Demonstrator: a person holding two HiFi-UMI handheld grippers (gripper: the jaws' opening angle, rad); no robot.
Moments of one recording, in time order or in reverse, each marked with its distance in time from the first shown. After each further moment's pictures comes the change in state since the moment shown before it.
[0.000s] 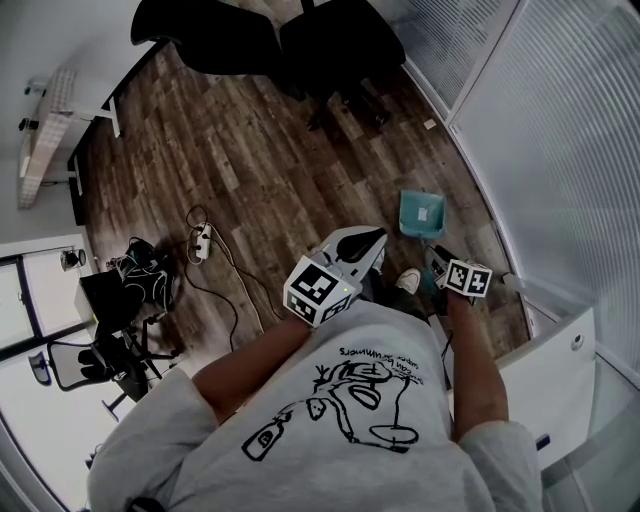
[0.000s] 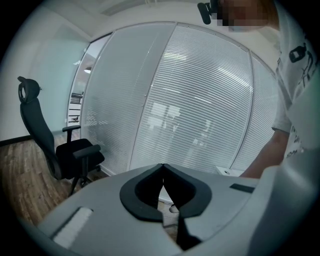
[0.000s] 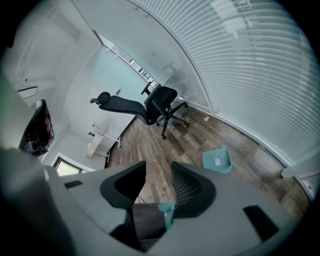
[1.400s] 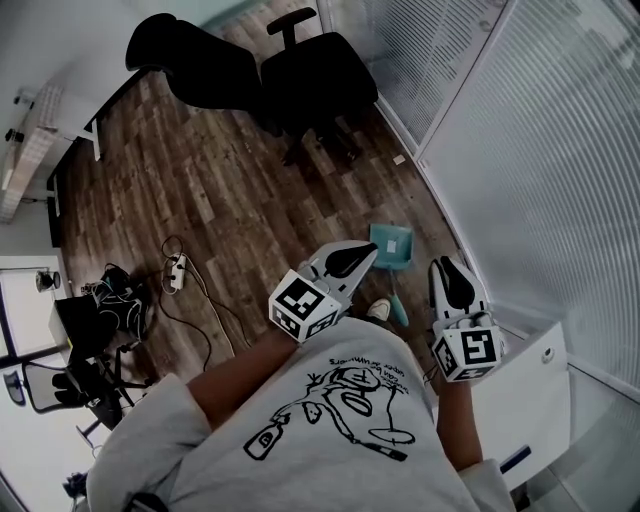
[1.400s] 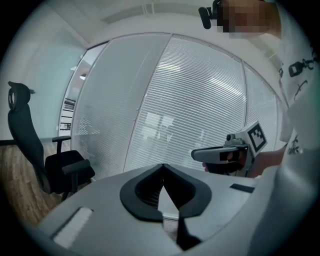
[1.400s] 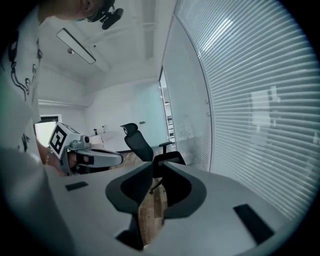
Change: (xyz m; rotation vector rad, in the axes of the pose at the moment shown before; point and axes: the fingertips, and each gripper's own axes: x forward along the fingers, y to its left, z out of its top) left arm 0.011 -0.023 0.074 0.024 -0.121 -0.075; right arm -0.221 0.219 0.175 -0.651 -0.537 -0.125
